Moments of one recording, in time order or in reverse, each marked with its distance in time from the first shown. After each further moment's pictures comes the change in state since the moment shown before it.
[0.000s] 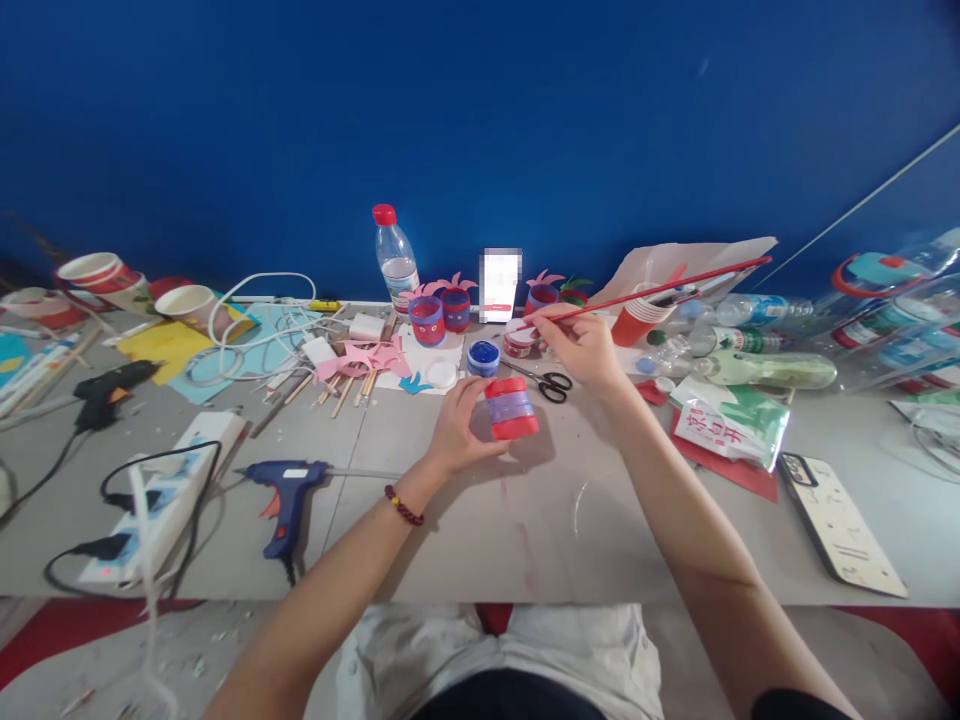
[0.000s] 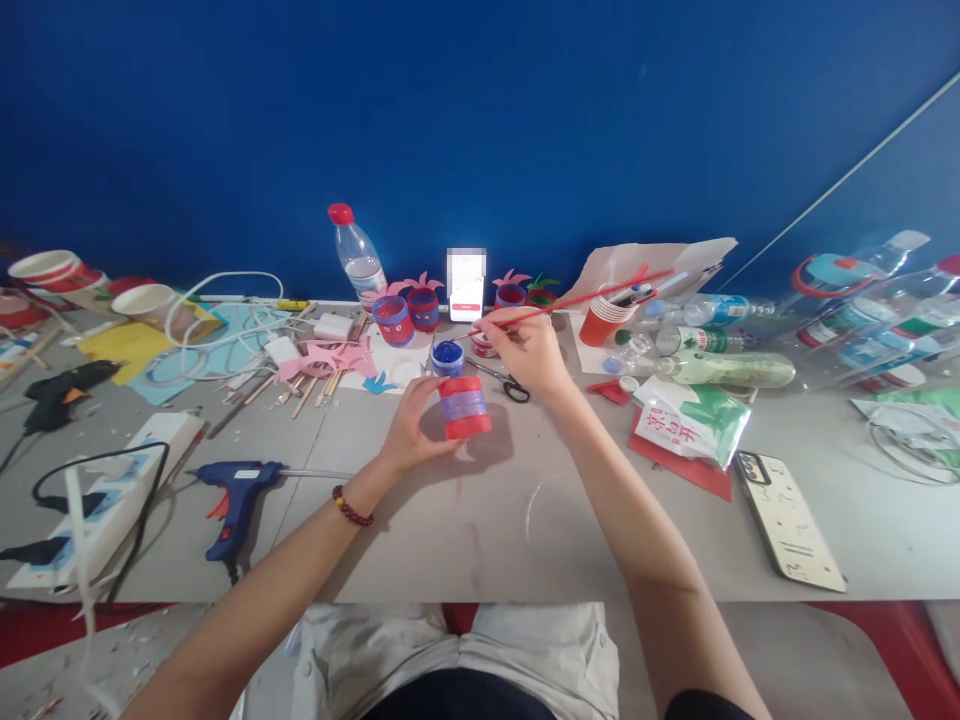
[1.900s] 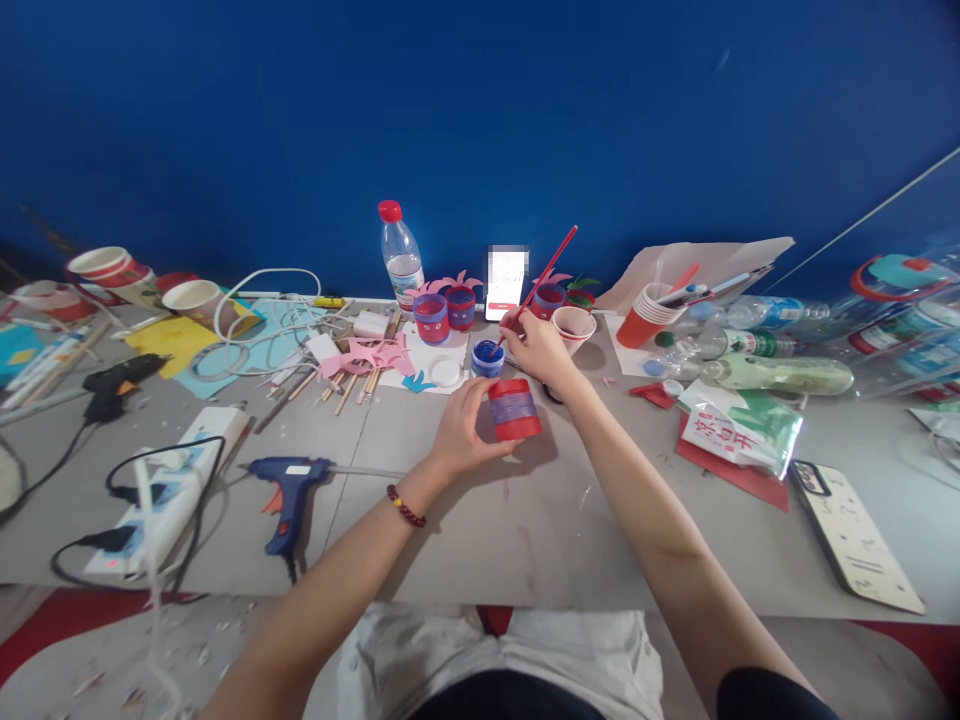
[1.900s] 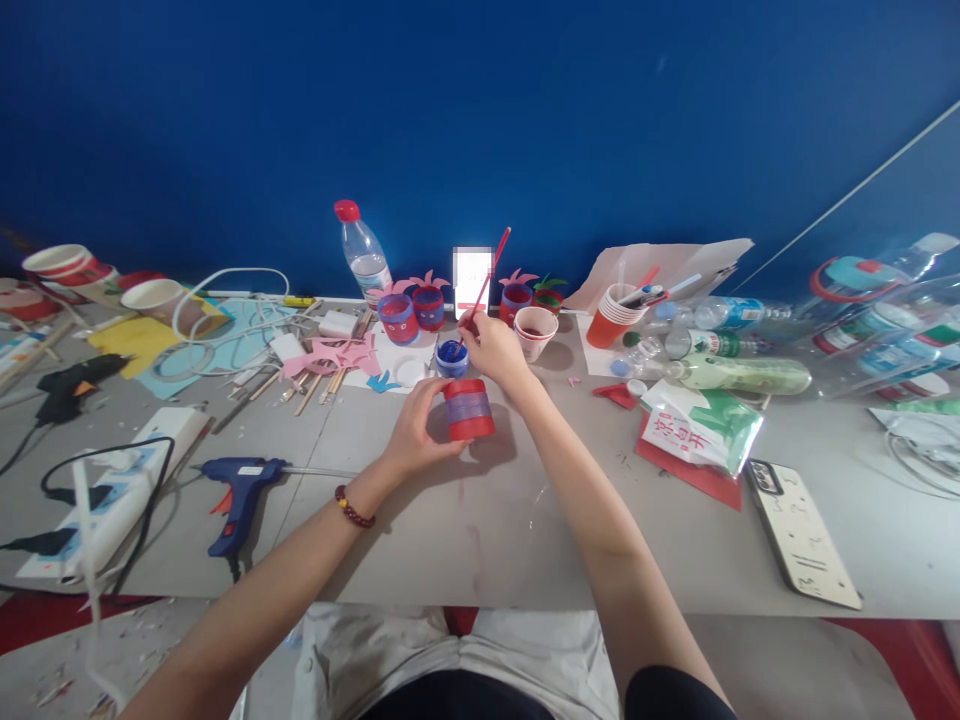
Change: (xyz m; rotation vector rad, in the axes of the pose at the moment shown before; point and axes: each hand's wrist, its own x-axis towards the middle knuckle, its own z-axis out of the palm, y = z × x) left_hand 0.001 0.007 0.000 0.041 -0.049 -0.041; right_hand 0.023 0.027 0.049 -0.417 -0.173 0.089
